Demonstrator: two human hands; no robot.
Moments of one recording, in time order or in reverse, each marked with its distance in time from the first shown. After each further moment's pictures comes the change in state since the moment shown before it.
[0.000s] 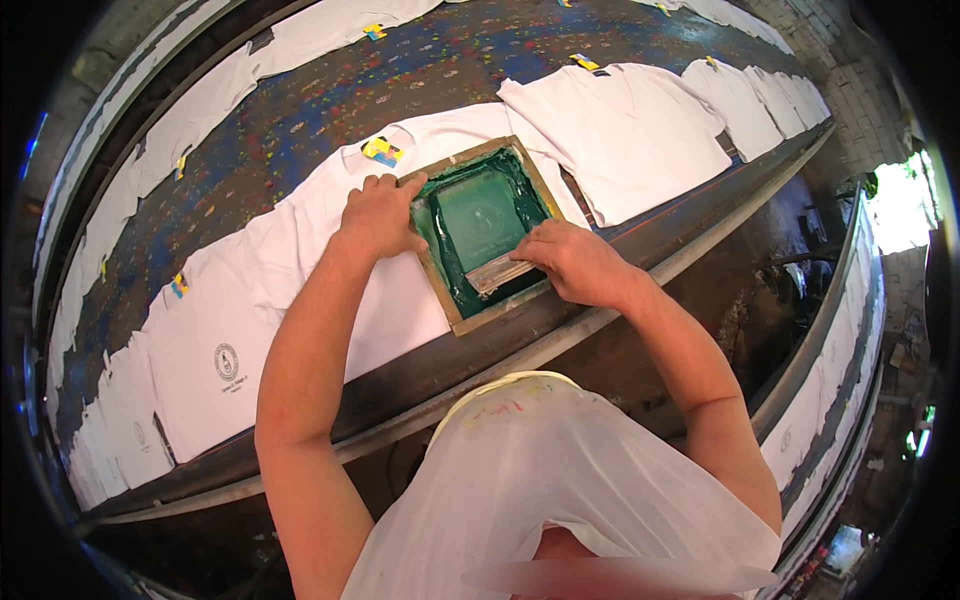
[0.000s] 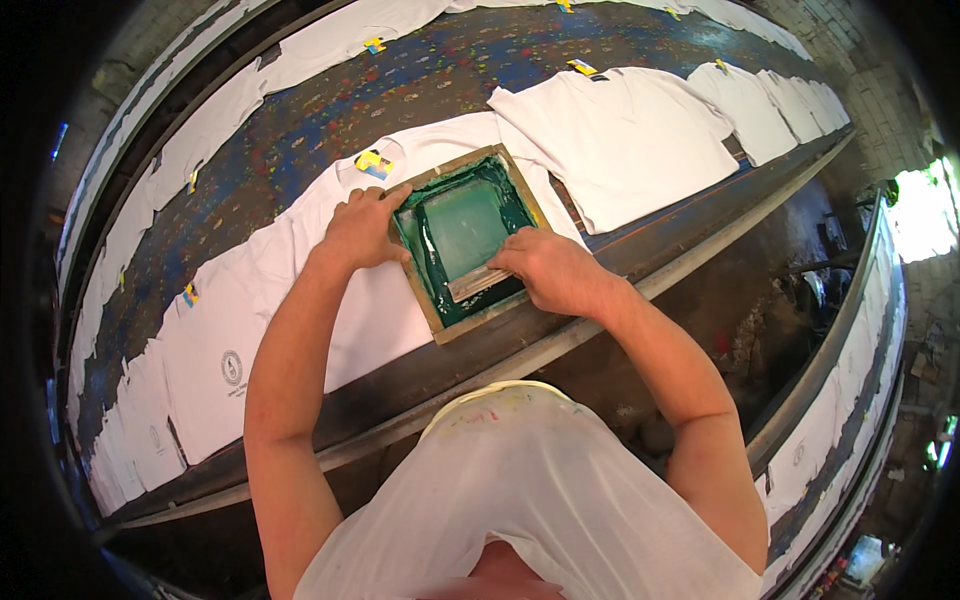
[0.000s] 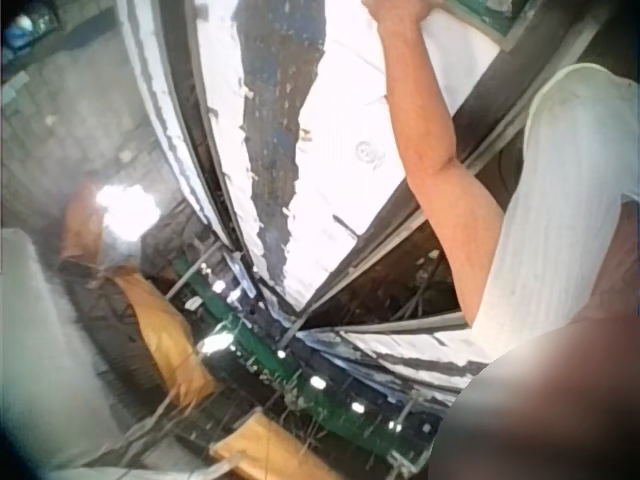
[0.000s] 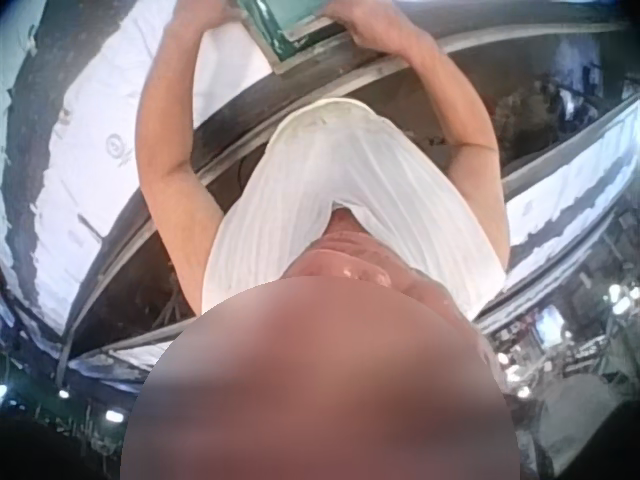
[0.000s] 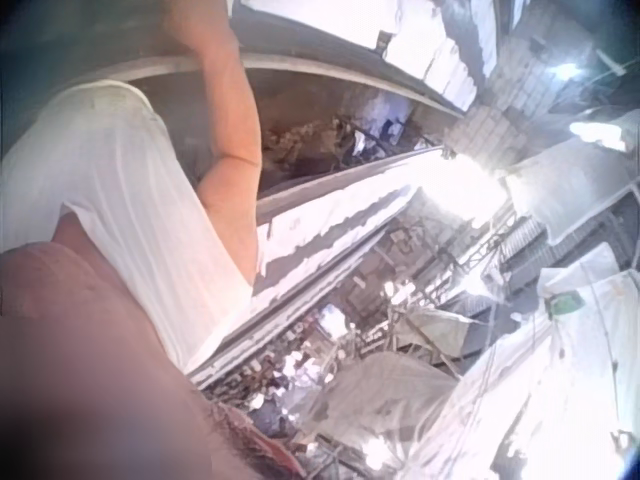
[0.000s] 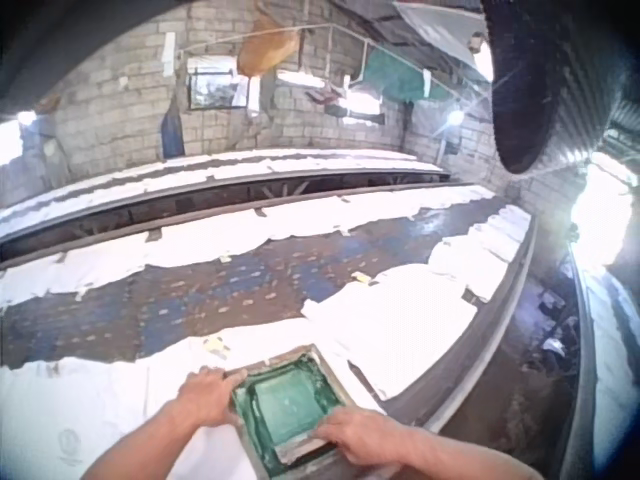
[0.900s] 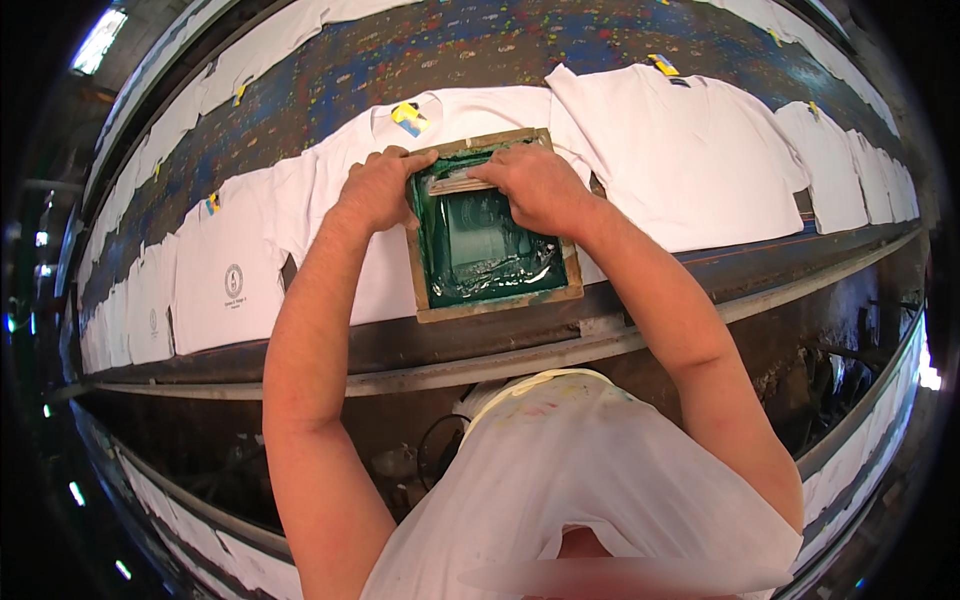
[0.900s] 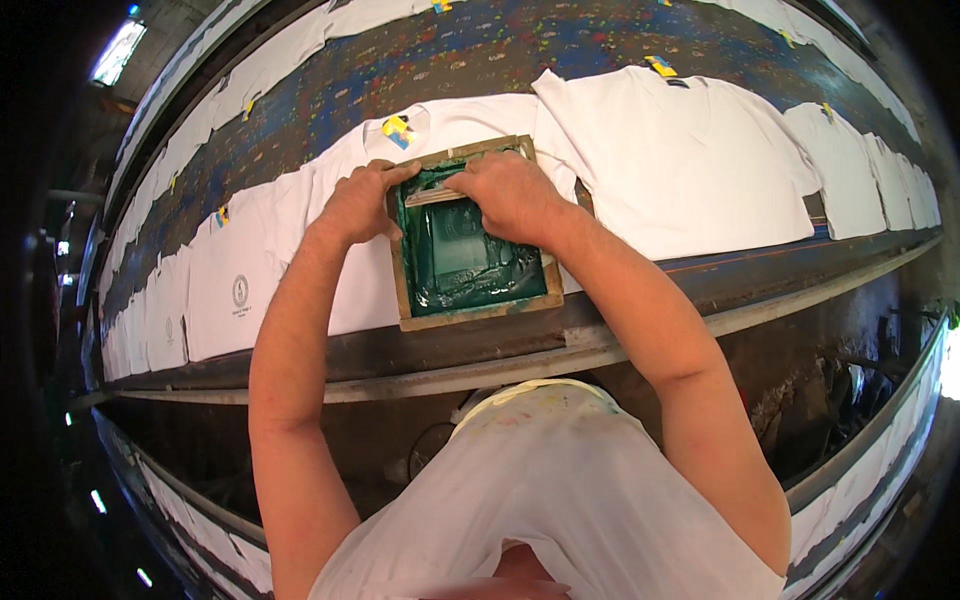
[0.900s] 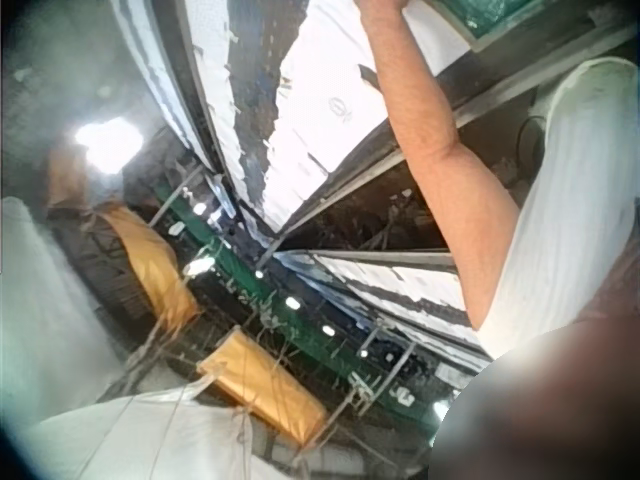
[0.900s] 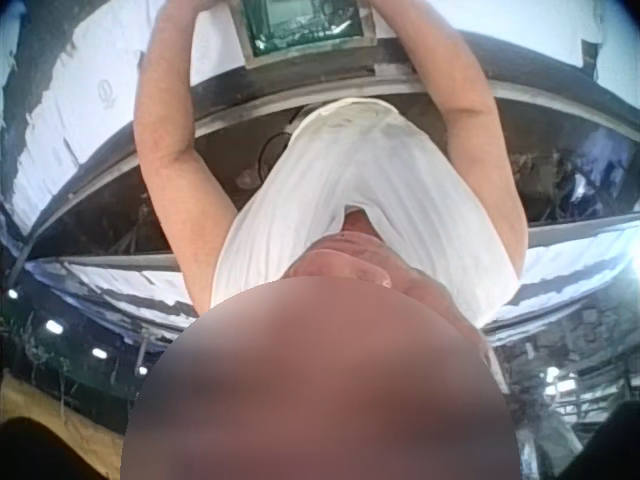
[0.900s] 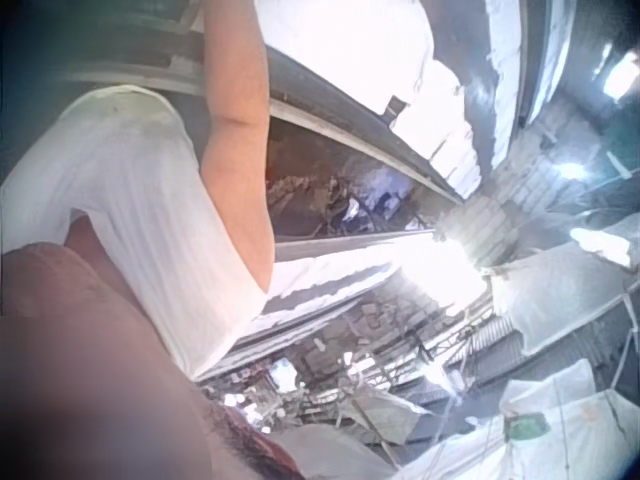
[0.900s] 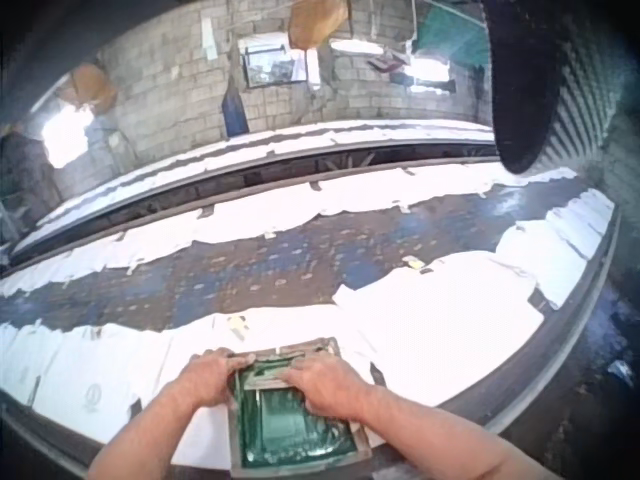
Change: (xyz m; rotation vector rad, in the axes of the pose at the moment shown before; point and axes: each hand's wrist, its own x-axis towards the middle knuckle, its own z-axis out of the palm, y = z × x) left_hand 0.007 0.029 0.003 -0.017 -0.004 -0.283; right_hand 0.099 0.096 0.012 -0.027 0.126 -0.229
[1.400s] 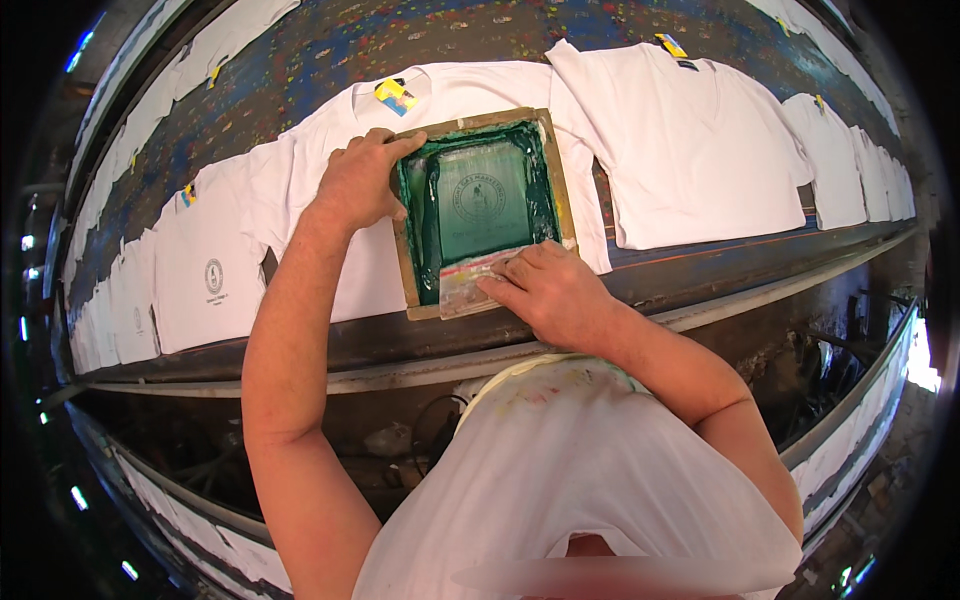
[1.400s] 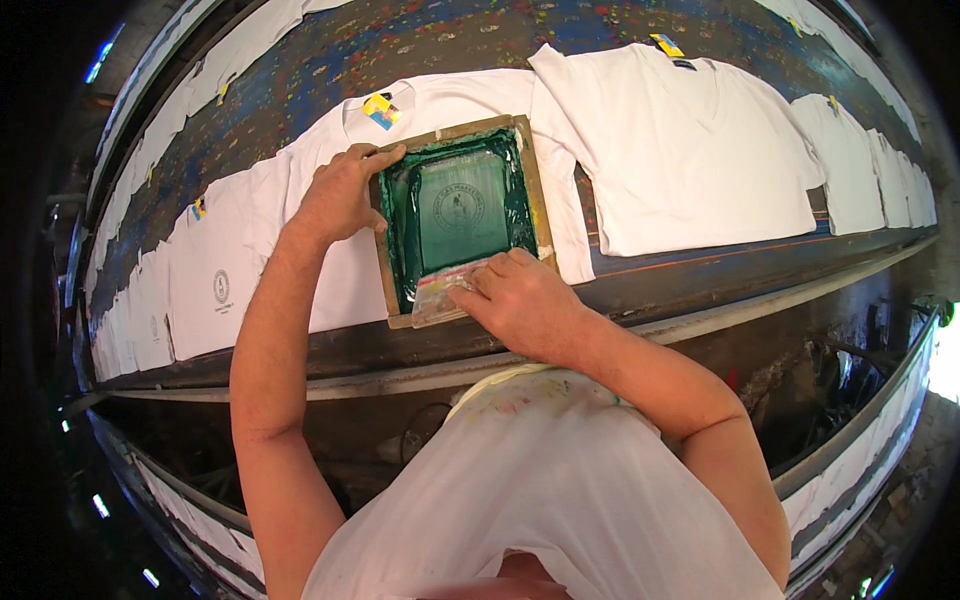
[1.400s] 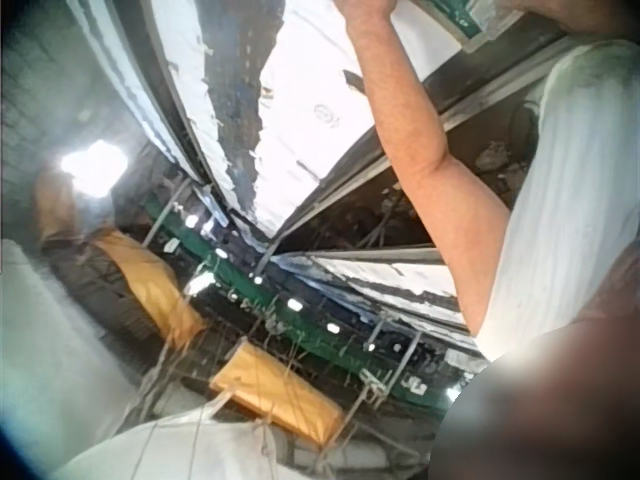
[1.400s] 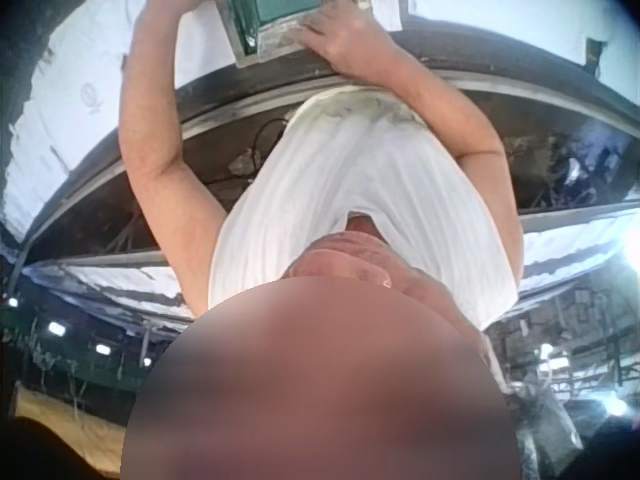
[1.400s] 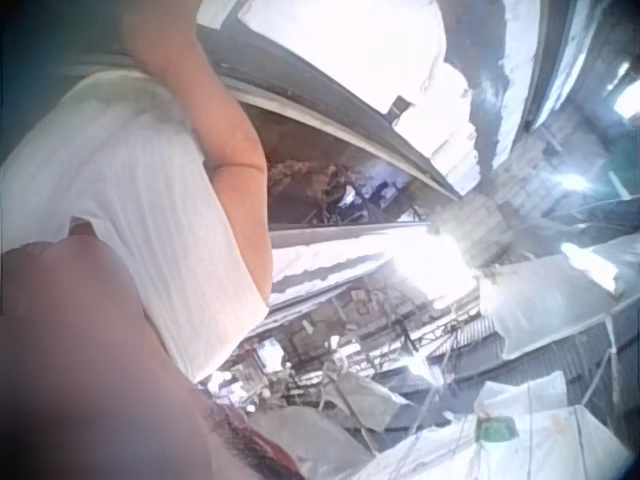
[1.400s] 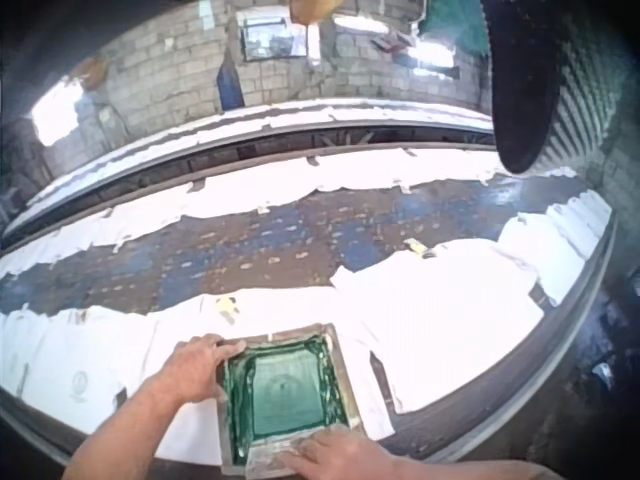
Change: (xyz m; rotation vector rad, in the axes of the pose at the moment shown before) left_hand -0.005 -0.001 0.003 -0.042 0.046 0.018; right_hand -0.095 -0.076 -0.008 0.046 -0.066 -0.173
